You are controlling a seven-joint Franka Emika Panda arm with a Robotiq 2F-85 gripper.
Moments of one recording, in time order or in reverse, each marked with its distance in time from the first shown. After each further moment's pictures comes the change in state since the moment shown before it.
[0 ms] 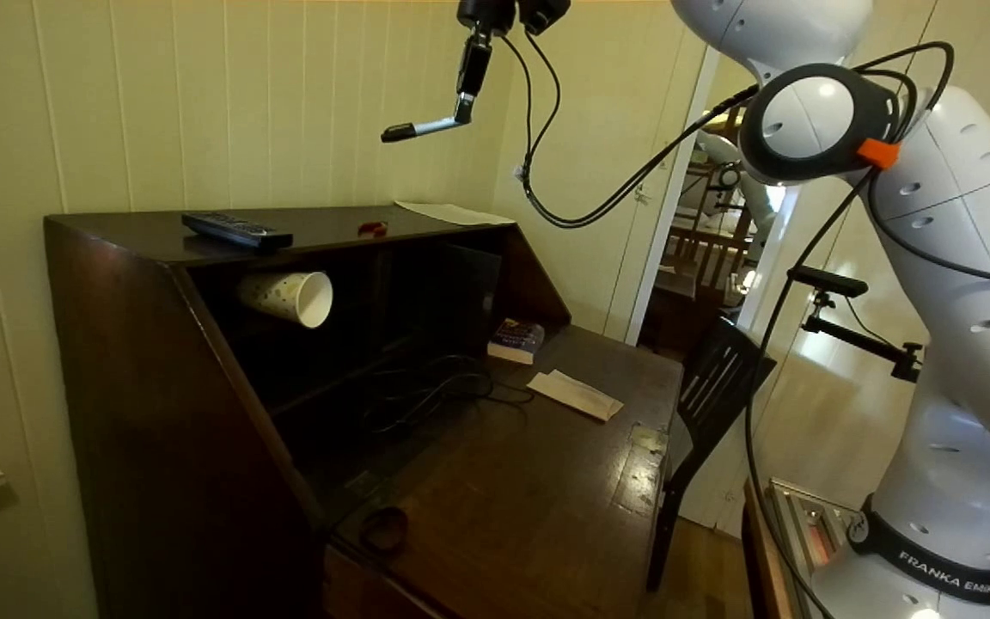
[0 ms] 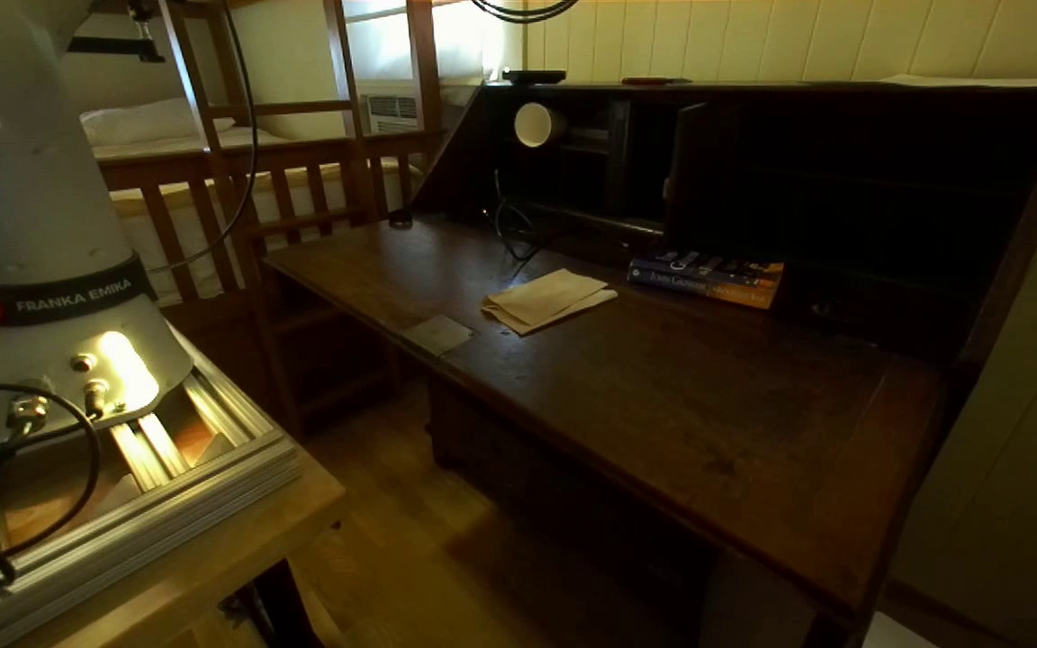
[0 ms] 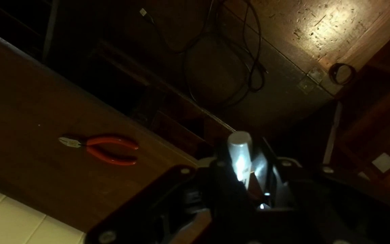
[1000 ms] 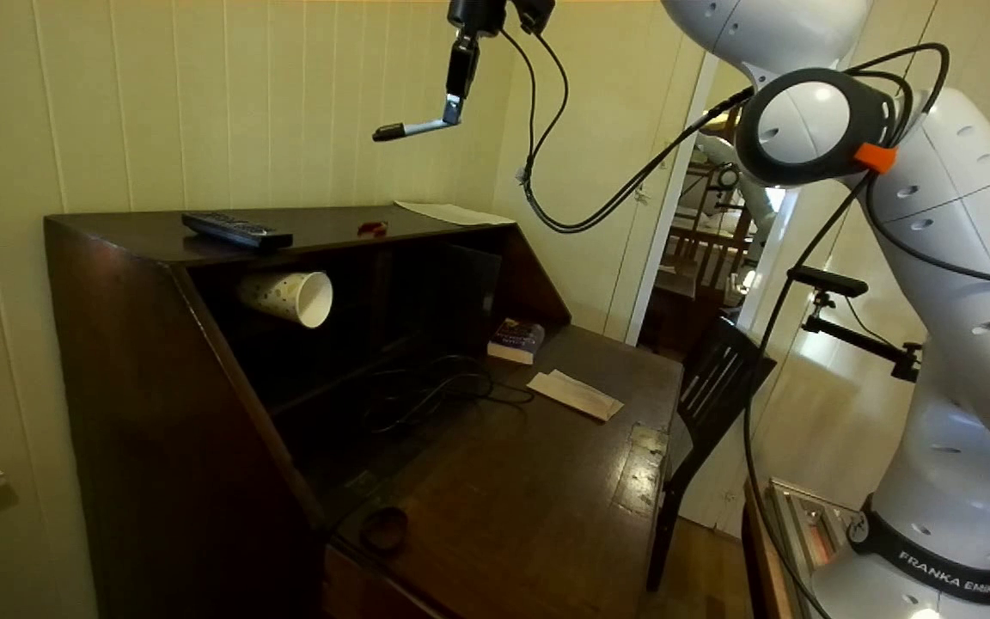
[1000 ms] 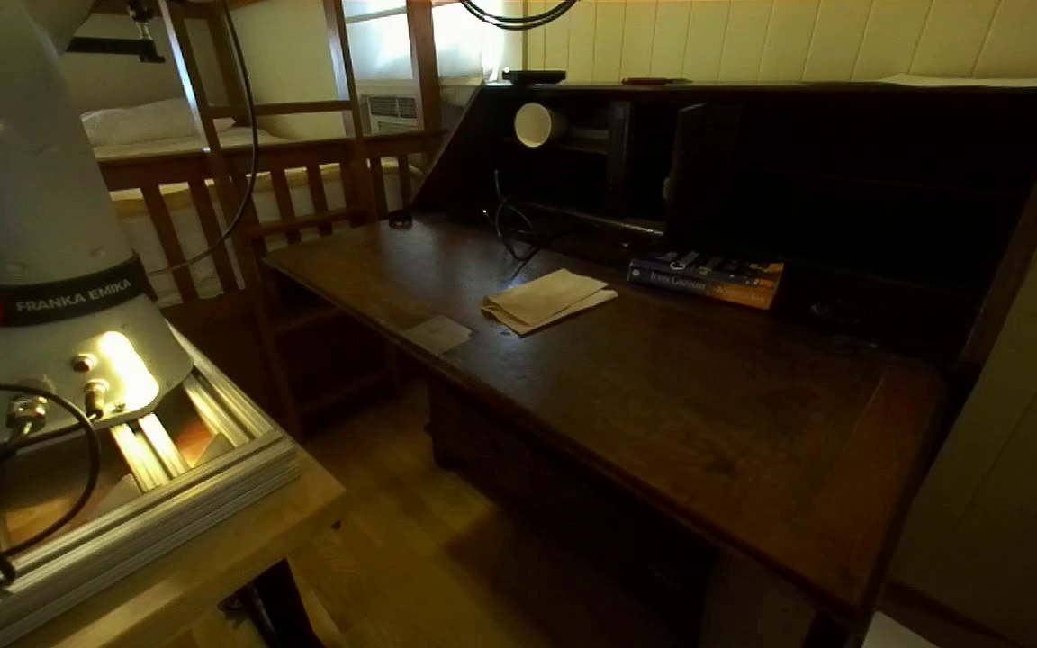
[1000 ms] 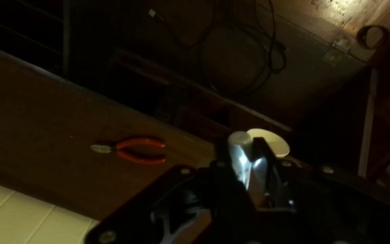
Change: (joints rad) arm 0.027 0.015 -0.021 0.003 -0.034 0.067 0.179
